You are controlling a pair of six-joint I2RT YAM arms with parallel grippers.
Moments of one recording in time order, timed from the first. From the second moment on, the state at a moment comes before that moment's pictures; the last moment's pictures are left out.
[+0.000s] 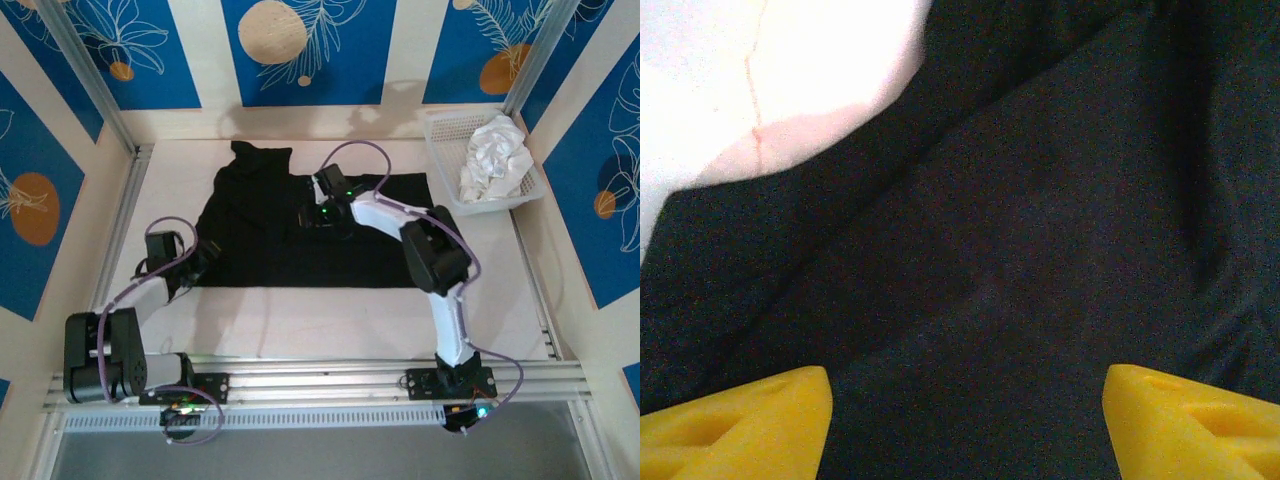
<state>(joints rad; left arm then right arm) 0.11 1.27 0.48 -0.04 0.31 -0.71 0.57 2.07 1.51 -0.40 -0.19 0.39</state>
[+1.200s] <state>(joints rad) -0.11 1.99 1.25 -0.01 0.35 -0.61 0.27 1.57 1.02 -0.48 -0.14 0.35</state>
